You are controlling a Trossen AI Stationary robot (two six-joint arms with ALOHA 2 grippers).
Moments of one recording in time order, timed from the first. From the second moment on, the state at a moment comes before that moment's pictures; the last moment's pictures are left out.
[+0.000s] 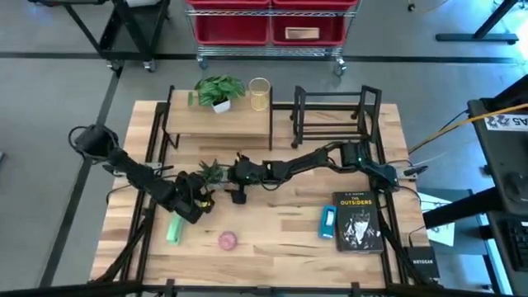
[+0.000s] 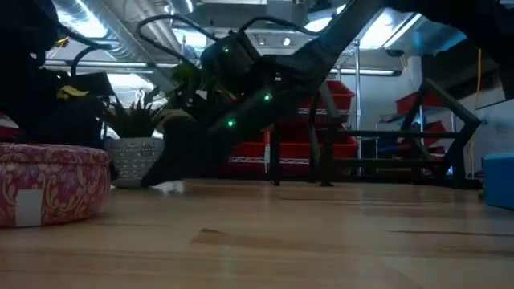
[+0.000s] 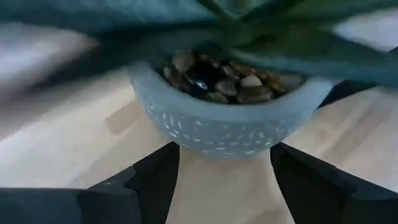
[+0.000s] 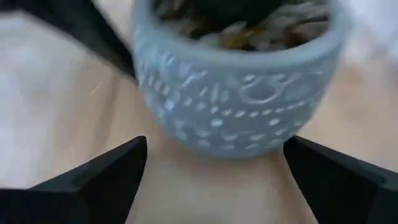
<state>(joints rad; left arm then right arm) -0.56 1.38 0.44 -0.37 -0.79 -1.31 0.00 2.35 1.50 0.29 0.06 0.02</state>
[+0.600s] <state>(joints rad) -0.56 1.37 0.44 -0.46 -0.61 -1.19 -0.03 2.35 1.50 0.34 -0.06 -0.14</state>
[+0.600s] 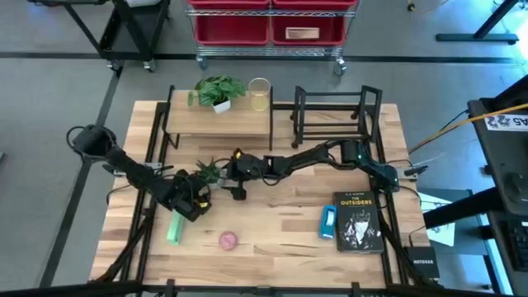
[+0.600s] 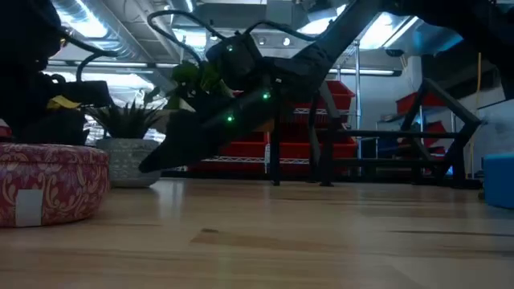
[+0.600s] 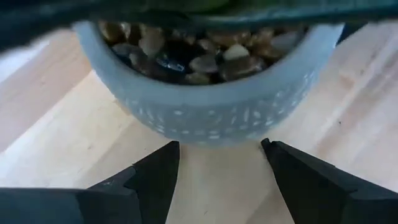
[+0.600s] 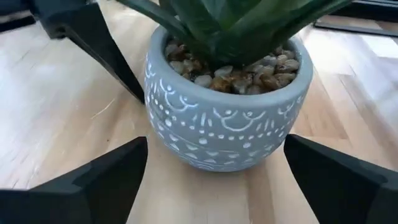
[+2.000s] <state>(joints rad) -0.38 1.31 0.53 -0.77 -0.72 -1.02 -0.08 2.44 1.76 0.25 -0.14 -0.16</state>
